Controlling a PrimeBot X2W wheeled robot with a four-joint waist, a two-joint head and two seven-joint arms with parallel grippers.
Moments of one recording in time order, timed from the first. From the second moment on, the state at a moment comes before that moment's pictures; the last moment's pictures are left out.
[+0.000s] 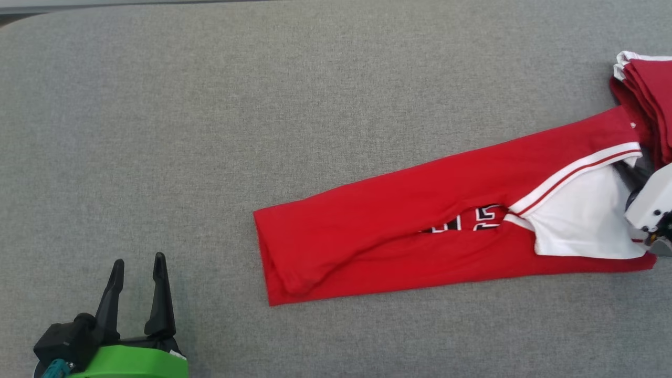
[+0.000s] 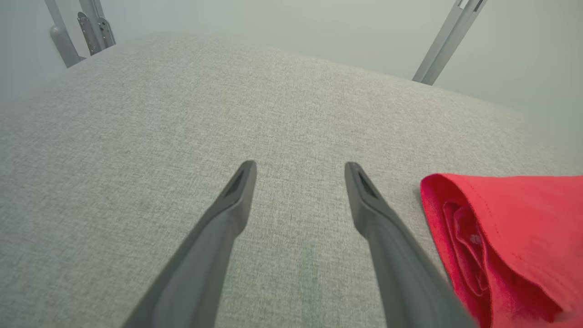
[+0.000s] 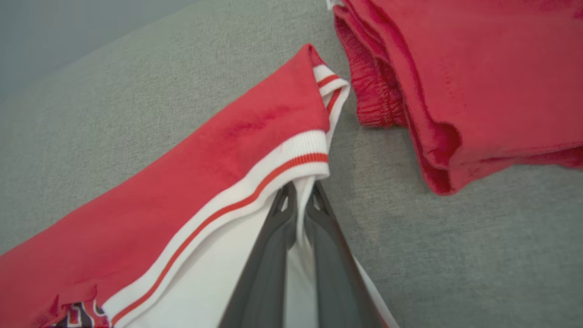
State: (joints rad) left arm 0.05 0.20 -0.09 0.09 -0.49 -0.03 -0.26; right arm -0.41 -0.36 -0.15 0.32 0.60 0.13 0.53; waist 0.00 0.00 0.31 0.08
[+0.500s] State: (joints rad) left arm 0.11 0.10 -0.03 0.14 -0.42 -0.09 -0.26; right arm -0.34 -0.44 -0.14 -0.04 0.63 0.13 0.77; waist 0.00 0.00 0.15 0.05
